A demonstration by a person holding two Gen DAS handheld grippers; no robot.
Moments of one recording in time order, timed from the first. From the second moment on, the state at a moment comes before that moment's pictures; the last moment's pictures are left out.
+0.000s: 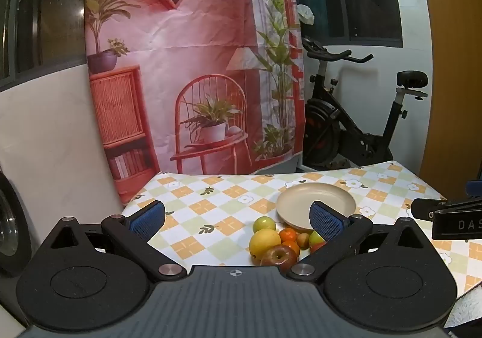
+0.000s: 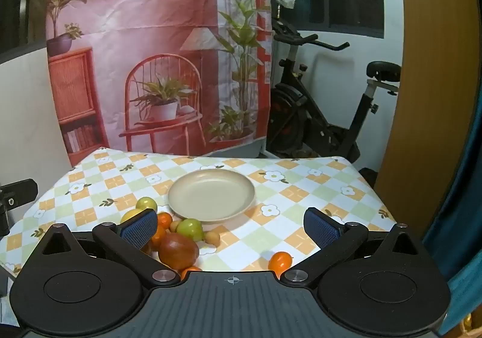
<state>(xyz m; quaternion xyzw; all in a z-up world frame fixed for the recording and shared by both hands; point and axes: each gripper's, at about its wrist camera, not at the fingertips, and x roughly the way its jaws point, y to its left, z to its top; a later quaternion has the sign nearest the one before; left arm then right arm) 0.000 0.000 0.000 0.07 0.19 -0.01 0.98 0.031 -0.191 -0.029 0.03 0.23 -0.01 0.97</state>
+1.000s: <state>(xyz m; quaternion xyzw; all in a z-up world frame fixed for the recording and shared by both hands) 0.001 0.000 0.001 0.07 0.19 -0.01 0.98 0.033 -0.191 -0.029 0.03 0.24 -0.01 0.97</state>
